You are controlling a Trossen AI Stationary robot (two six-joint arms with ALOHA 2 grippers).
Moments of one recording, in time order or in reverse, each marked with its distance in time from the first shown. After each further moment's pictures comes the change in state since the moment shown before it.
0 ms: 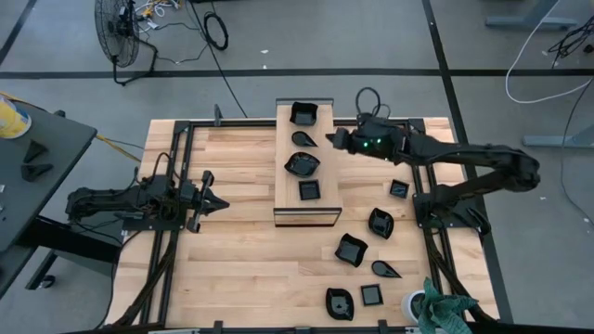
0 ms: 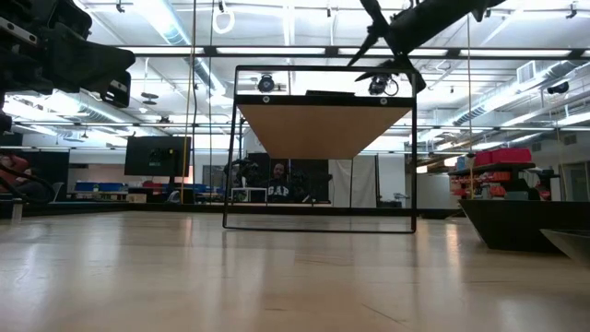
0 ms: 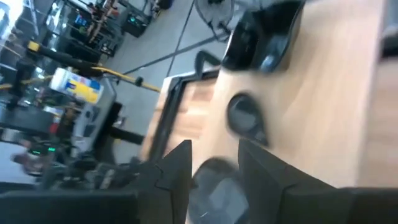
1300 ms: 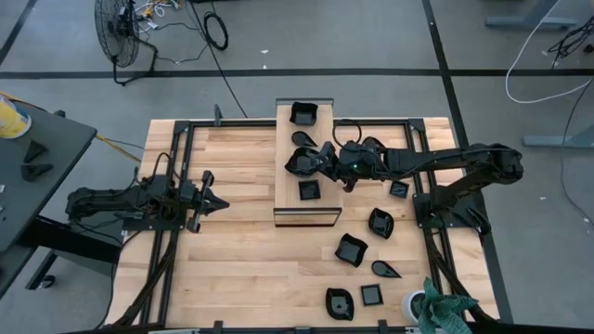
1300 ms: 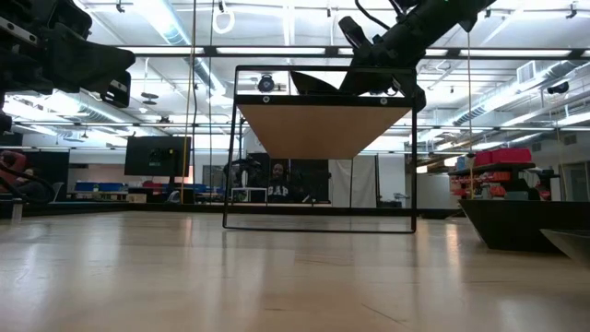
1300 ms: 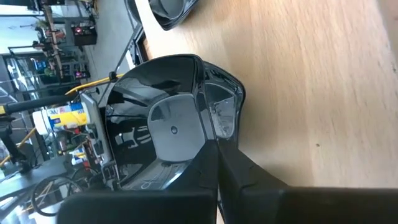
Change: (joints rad) left arm 0.000 0.000 0.000 0.000 0.000 0.000; right arm 0.165 0.169 0.001 -0.033 -0.026 0.730
